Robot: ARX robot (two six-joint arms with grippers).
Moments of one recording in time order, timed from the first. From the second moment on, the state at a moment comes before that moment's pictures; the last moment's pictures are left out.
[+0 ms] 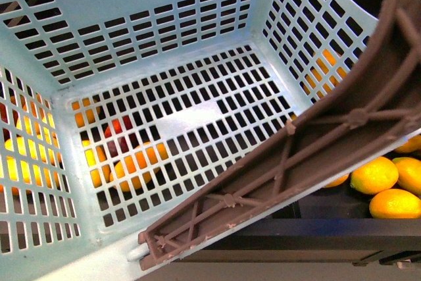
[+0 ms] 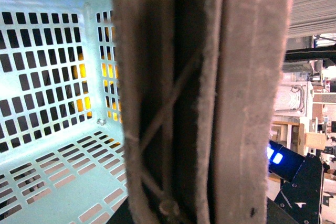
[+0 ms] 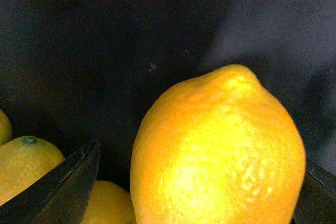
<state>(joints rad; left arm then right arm) -0.57 1.42 1.12 -0.22 0.23 -1.04 -0.23 2.66 1.57 0.02 -0.01 0.90</state>
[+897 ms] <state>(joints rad) -0.57 1.42 1.12 -0.22 0.23 -1.04 -0.33 2.15 1.06 0.32 -0.26 0.61</state>
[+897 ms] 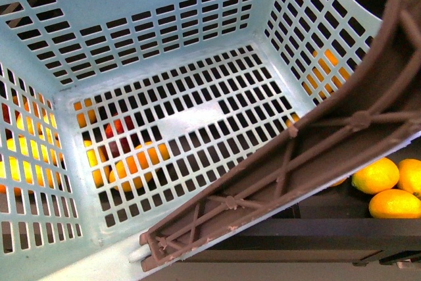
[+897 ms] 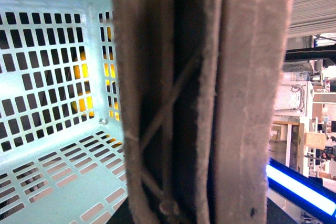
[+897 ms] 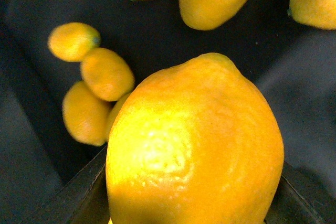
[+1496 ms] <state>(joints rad) -0.57 1.42 1.12 -0.22 0.23 -1.04 0.10 1.16 0.75 0.19 -0.32 0.54</state>
